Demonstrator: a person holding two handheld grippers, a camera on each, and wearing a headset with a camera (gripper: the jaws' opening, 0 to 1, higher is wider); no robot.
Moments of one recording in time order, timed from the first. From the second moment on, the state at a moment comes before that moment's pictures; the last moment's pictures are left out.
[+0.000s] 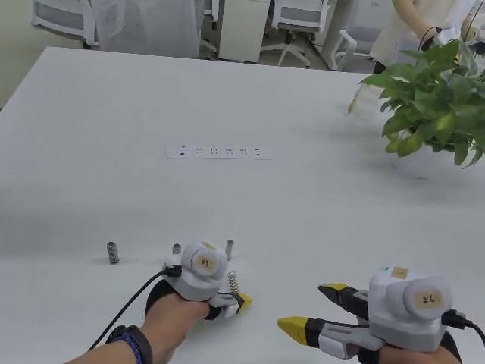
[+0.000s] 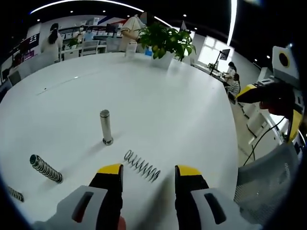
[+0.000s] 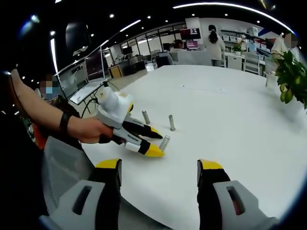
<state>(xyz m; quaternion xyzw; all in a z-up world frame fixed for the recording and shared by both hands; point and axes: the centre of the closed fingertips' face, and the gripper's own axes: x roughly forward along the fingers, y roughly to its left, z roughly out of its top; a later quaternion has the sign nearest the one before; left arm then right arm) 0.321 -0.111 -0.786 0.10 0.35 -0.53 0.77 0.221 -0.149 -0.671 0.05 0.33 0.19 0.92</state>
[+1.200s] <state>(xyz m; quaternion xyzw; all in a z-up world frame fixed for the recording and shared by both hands) 0.336 -0.102 -0.789 0.19 0.31 -0.51 0.78 0.226 -0.140 -0.670 0.04 0.33 0.21 0.92</state>
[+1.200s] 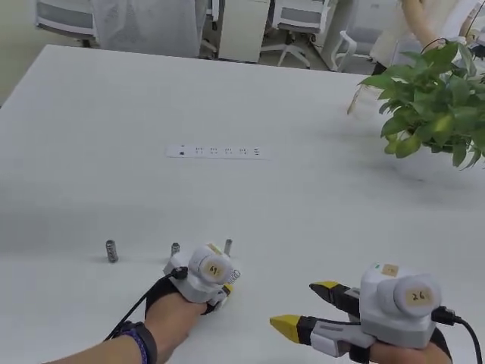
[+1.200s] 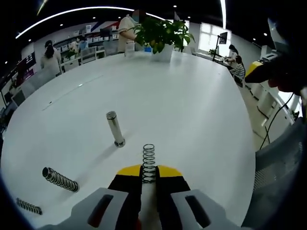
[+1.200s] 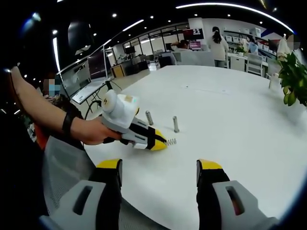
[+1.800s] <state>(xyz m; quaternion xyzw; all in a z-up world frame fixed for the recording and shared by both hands) 0.322 -0.079 -0.790 0.26 0.30 -0.54 0.74 0.226 -0.134 -0.670 0.04 0.33 0.21 0.92</state>
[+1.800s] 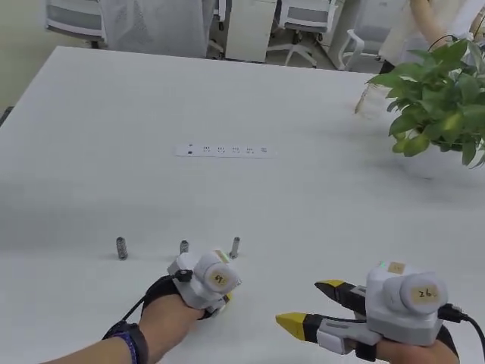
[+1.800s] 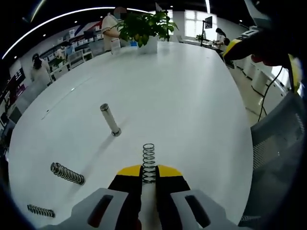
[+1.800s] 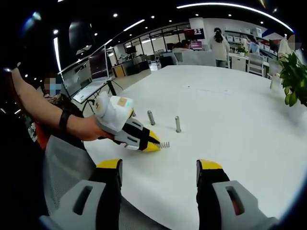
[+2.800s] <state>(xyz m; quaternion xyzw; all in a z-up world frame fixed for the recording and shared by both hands) 0.297 -0.040 -0.792 0.27 0.32 -0.57 0.71 0.231 -0.124 -0.670 0.03 0.33 0.23 0.91</state>
